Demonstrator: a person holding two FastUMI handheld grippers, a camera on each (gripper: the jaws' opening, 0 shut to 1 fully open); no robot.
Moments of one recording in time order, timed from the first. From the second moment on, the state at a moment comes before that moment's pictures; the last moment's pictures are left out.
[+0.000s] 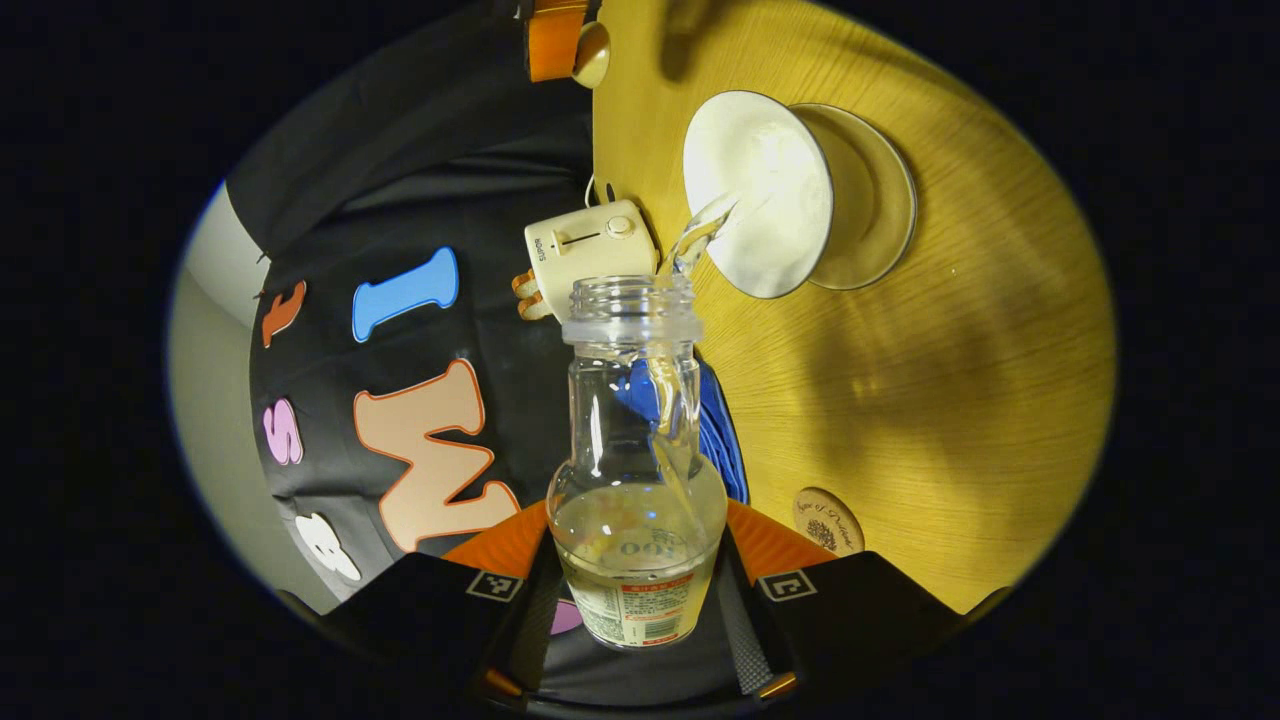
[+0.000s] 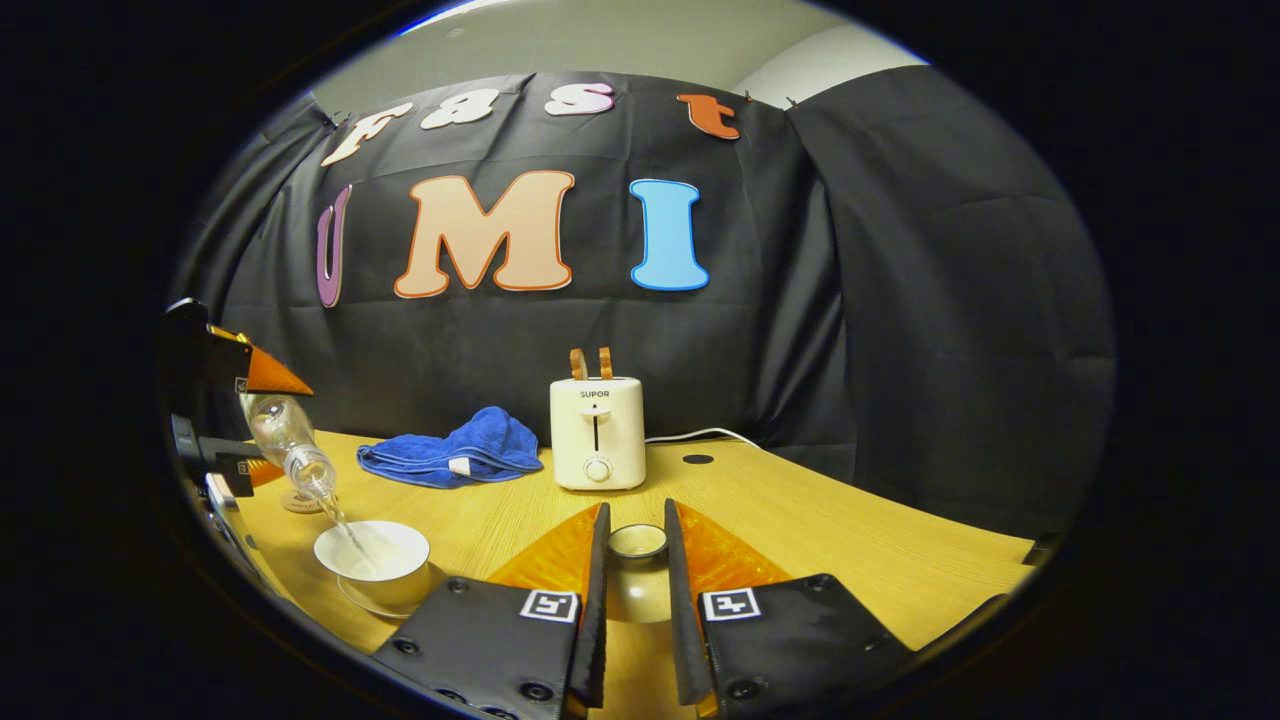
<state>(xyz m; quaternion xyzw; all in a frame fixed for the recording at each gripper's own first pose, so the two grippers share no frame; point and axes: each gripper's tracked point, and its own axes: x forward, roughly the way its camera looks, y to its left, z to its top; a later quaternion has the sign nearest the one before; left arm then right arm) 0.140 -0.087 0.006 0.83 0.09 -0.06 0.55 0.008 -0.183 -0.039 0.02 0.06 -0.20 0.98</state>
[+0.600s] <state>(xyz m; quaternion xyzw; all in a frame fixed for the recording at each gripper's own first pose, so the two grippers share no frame) 0.138 -0.092 0.030 0.86 0.07 -0.04 0.50 0.009 -0.183 -0.040 0.02 0.06 -0.20 0.98</state>
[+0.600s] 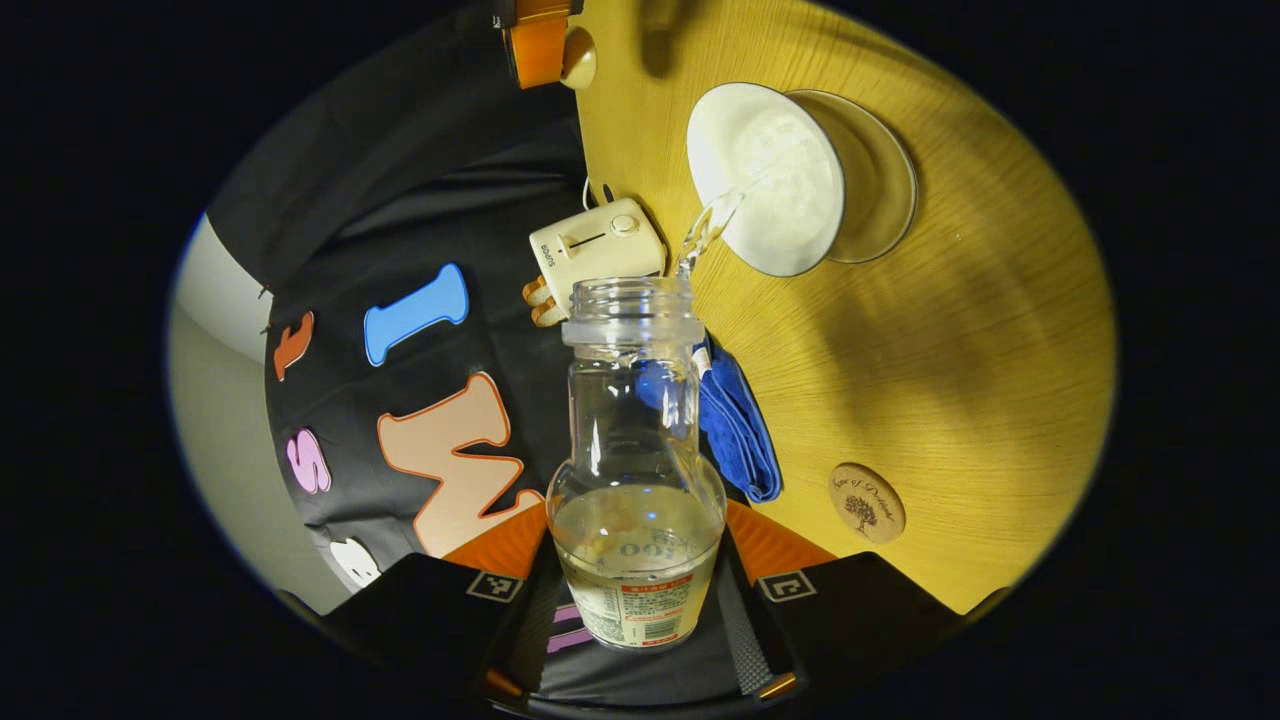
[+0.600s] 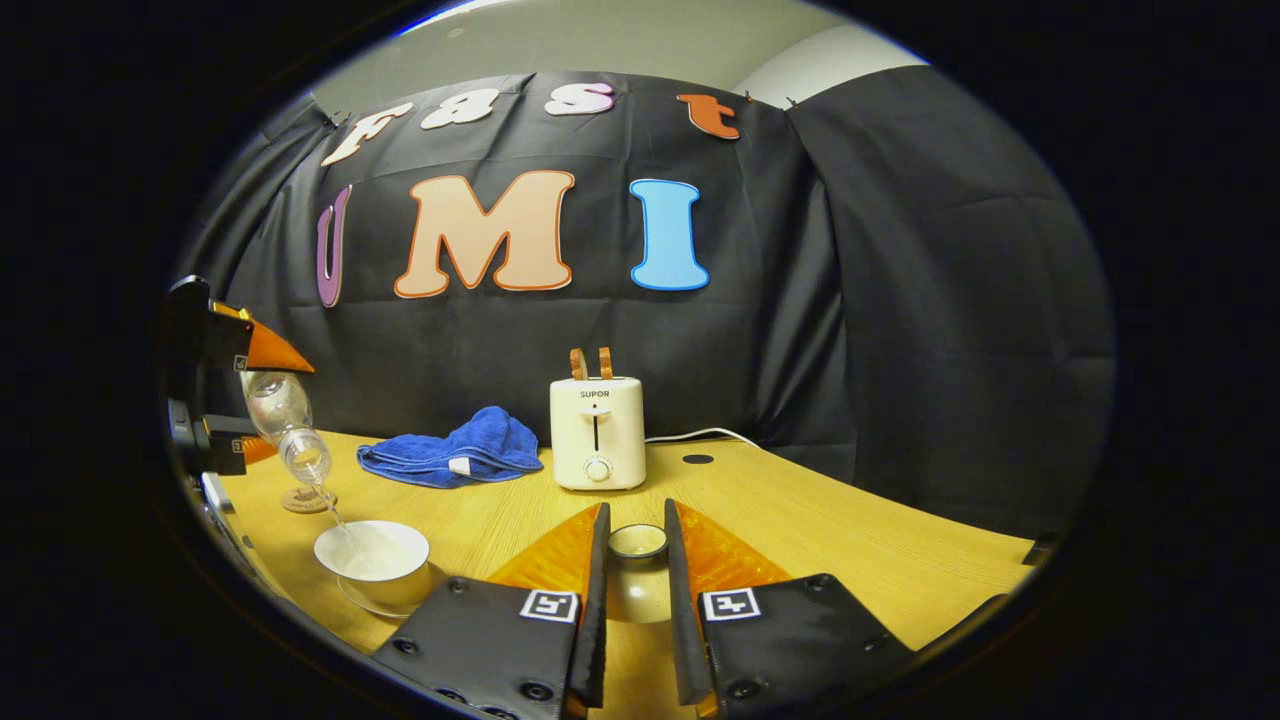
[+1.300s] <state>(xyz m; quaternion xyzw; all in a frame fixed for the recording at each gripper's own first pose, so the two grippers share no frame) 0.143 -0.101 0.031 0.86 0.06 -0.05 0.50 0.008 -0.183 -0.039 0.02 0.06 -0.20 0.98</state>
